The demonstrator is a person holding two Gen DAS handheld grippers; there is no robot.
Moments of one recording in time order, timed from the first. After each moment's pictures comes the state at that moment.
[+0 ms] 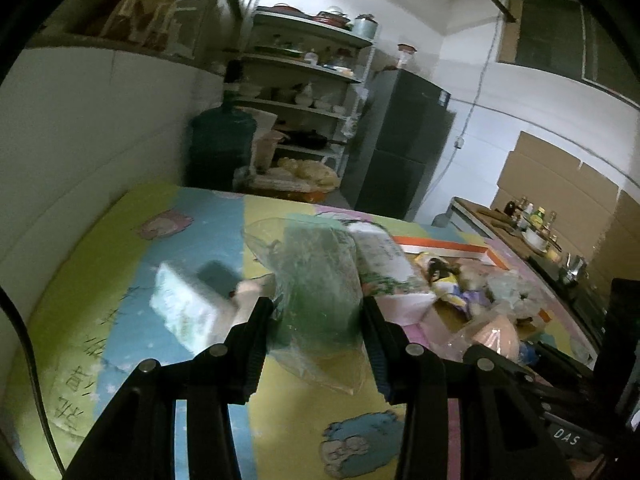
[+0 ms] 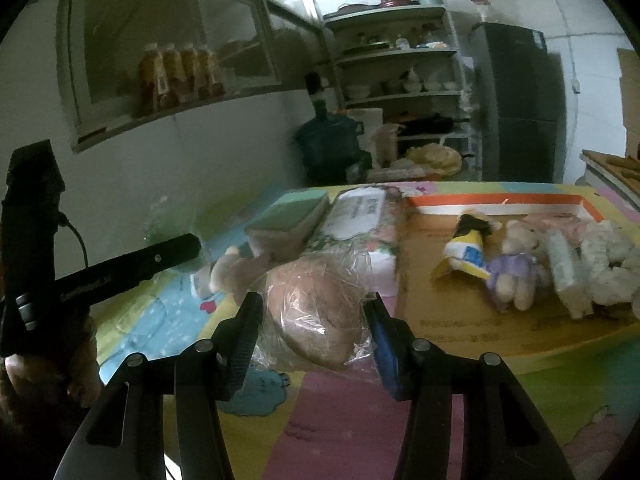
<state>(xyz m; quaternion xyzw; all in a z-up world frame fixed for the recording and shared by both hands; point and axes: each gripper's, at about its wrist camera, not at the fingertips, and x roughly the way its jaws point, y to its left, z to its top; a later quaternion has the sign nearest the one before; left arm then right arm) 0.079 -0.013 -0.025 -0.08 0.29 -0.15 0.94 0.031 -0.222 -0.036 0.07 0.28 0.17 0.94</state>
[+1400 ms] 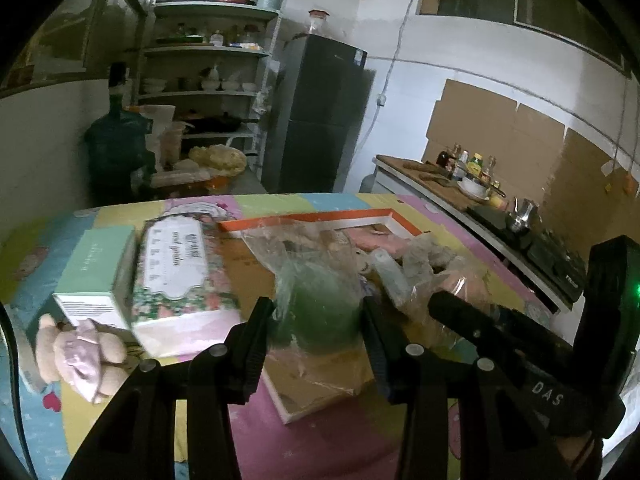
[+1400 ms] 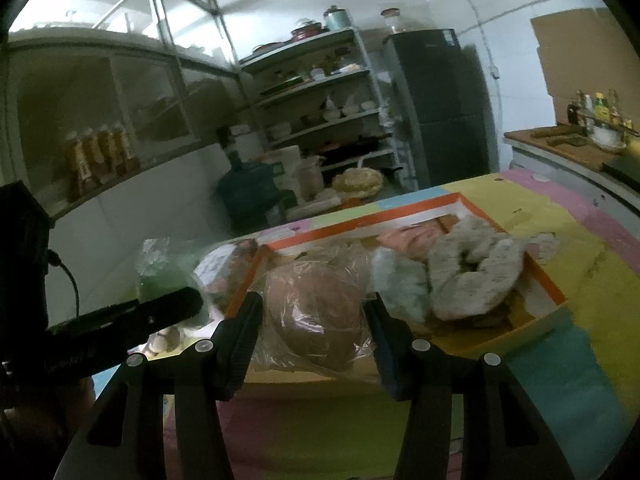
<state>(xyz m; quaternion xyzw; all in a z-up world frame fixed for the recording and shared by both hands) 0.098 -0.188 -0.024 -0.02 0.32 -0.27 0.91 0.019 -0.370 -0.031 0.15 0.24 0.06 0.96</state>
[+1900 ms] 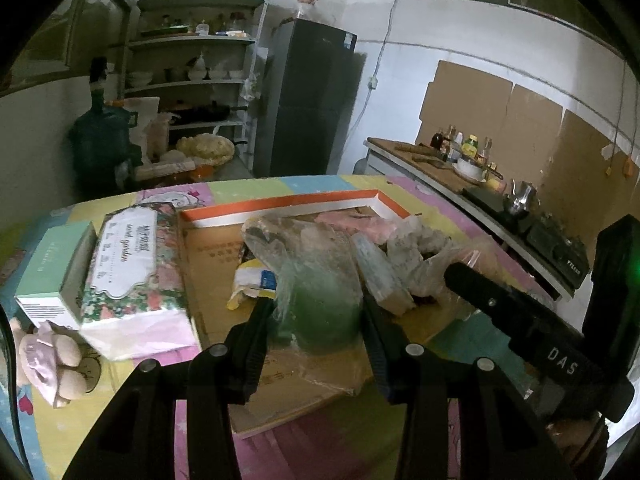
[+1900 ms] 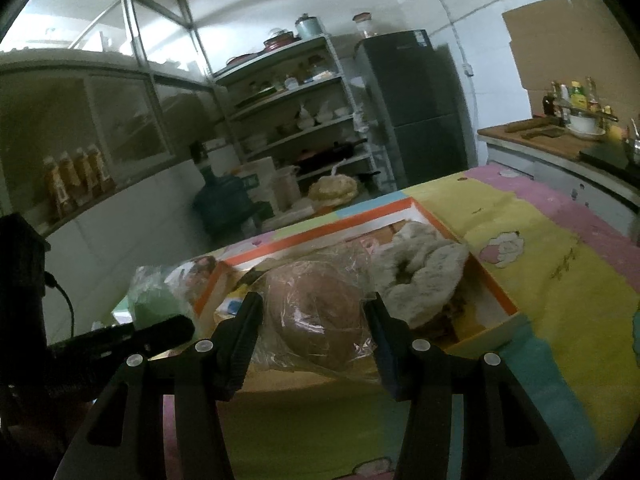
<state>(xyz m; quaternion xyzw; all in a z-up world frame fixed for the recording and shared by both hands) 0.106 -0.229 -0.041 0.00 0.34 -0.28 0.90 0.017 -0.418 -0.040 0.17 0.23 0.02 0.96</state>
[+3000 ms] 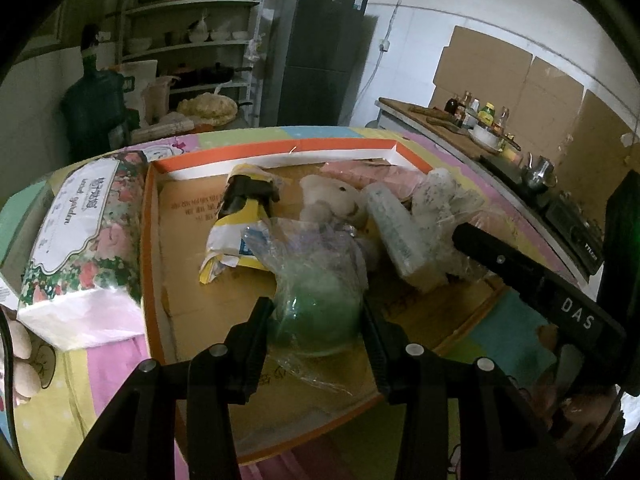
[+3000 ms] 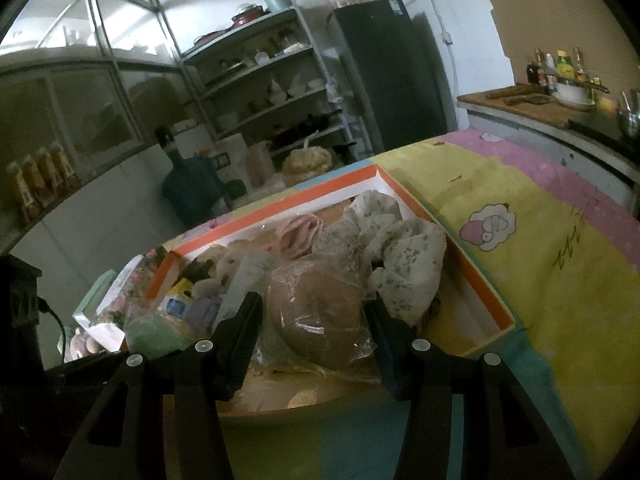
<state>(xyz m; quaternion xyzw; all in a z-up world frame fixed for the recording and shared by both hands) 0.134 -0.254 -0.085 0.02 0.40 -0.27 0.88 0.062 -0.448 -0.069 0.18 0.29 -0.01 0.94</state>
